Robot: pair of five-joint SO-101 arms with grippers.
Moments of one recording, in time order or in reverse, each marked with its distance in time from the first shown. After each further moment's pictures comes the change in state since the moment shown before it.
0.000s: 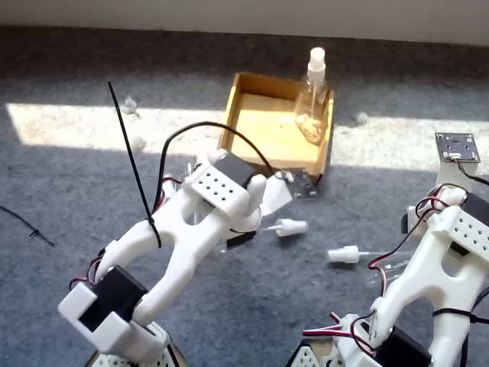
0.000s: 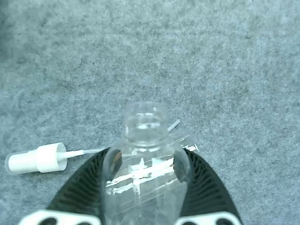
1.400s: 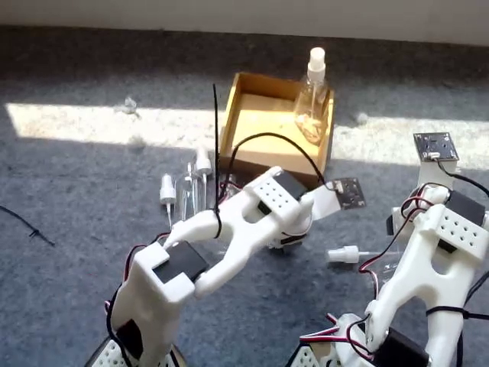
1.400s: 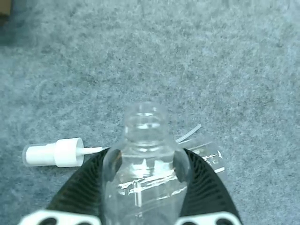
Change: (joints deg) left arm 7.6 26.6 -15.4 -22.9 2.4; right arm -4.4 -0.9 3.0 -0.1 0.3
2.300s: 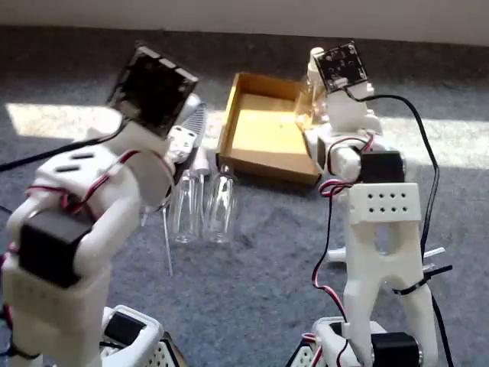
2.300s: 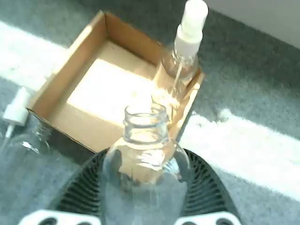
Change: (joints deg) left arm -23.3 -68.9 -1.5 9.3 14.9; right arm -37.4 0.0 -19.5 -10.2 -18.8
